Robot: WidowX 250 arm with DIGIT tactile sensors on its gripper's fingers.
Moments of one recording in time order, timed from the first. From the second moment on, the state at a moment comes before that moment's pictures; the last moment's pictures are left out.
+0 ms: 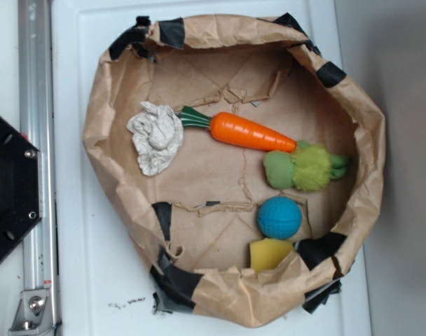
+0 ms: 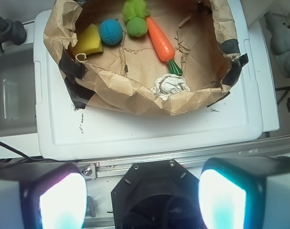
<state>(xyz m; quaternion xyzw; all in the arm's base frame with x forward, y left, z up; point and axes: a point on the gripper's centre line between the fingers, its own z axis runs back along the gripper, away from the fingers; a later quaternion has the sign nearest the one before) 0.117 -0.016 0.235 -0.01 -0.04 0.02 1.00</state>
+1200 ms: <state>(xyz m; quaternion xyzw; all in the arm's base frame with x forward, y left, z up) 0.217 0.030 0.092 0.03 0.02 -0.04 1.00</state>
